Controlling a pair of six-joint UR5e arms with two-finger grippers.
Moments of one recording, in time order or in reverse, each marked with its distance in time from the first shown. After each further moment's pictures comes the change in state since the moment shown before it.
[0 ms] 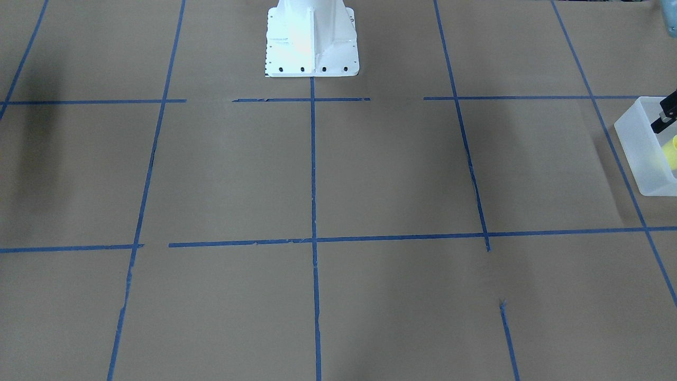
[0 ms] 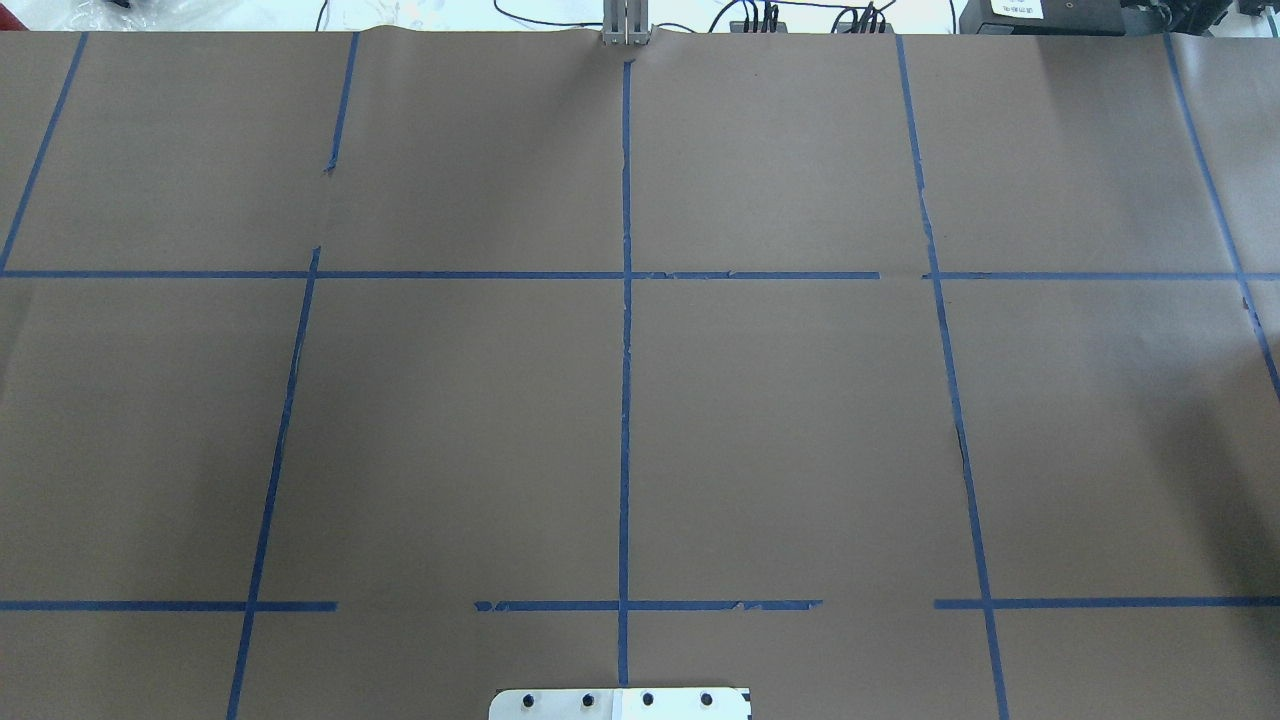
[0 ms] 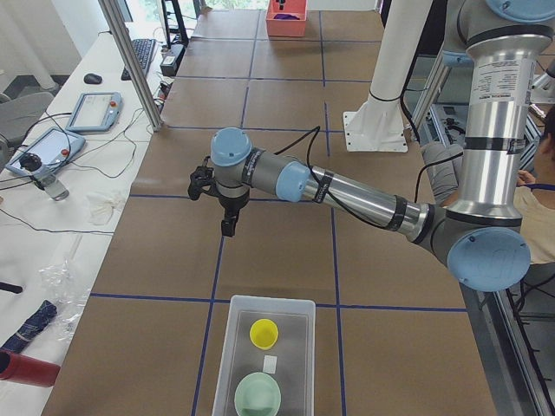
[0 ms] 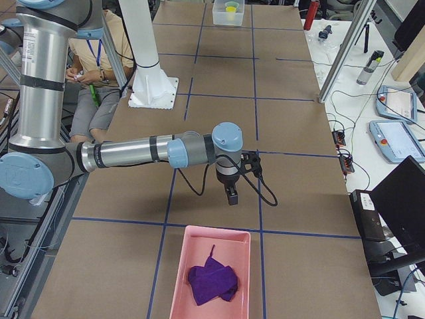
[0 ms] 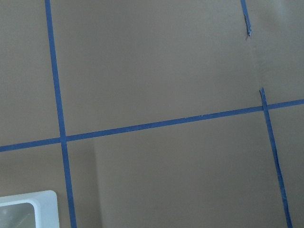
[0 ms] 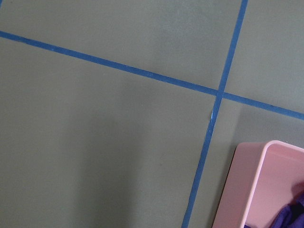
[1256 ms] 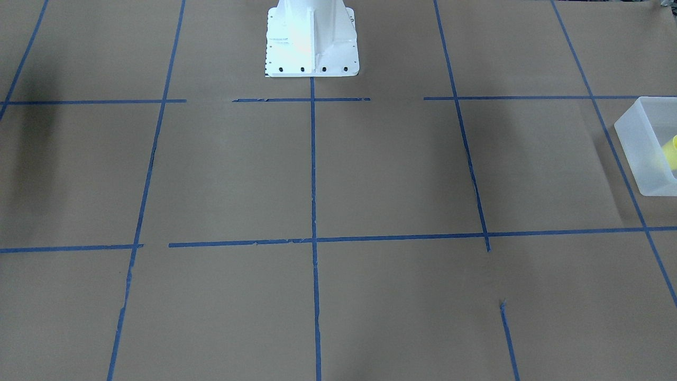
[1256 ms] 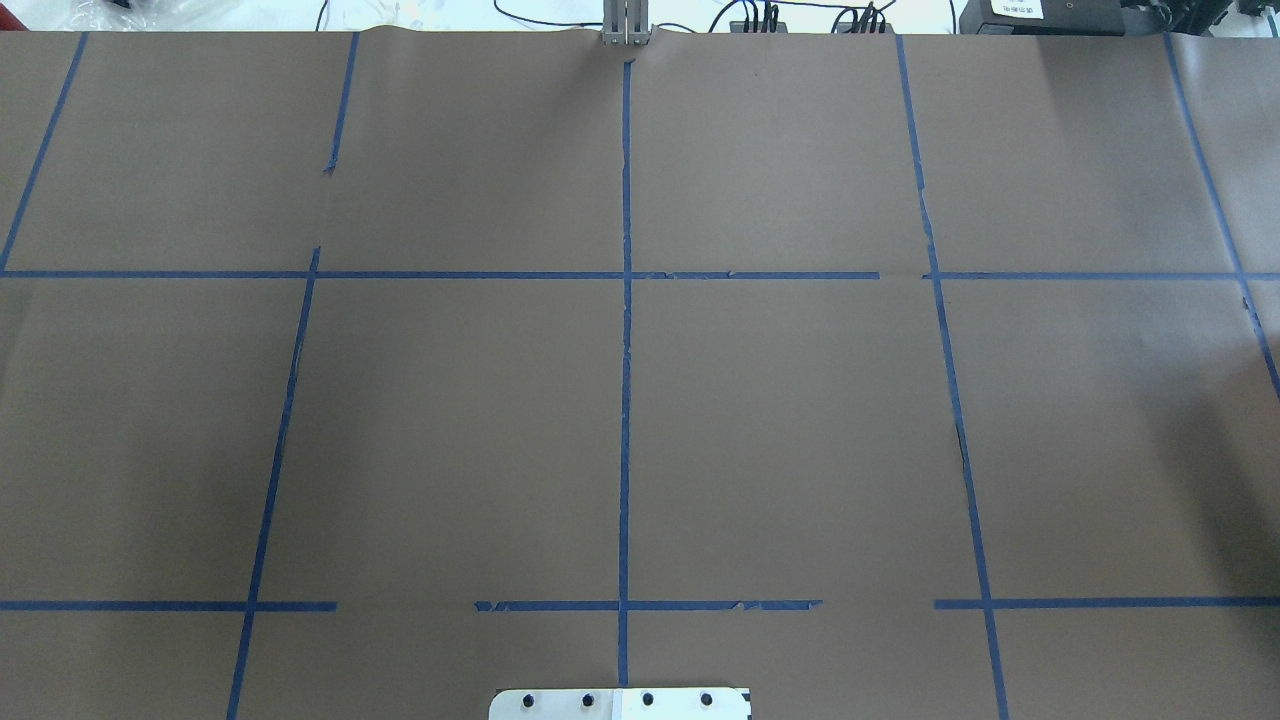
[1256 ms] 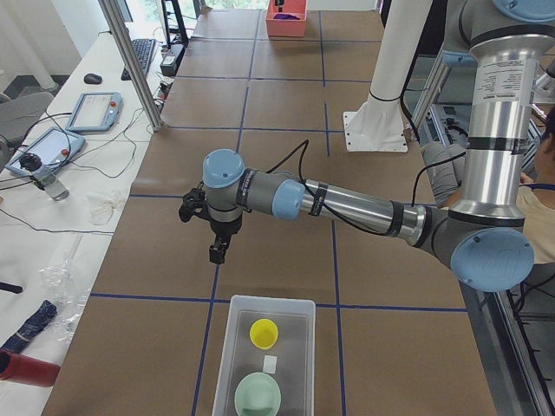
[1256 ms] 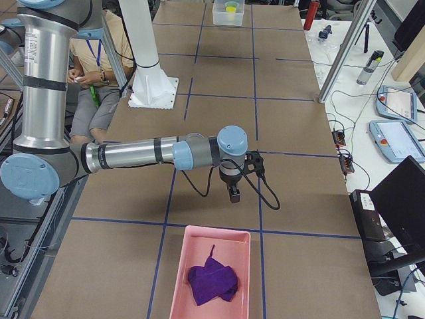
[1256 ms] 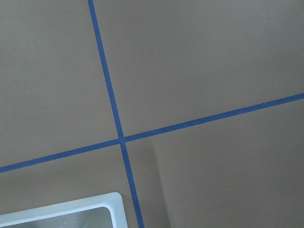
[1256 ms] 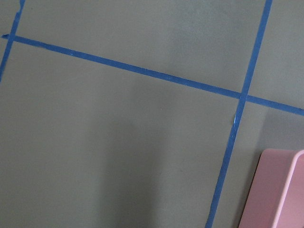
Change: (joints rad) left arm -0.048 -0.009 0.077 -0.012 0.104 0.183; right arm -0.010 0.033 -0.034 0.004 0.075 0.009
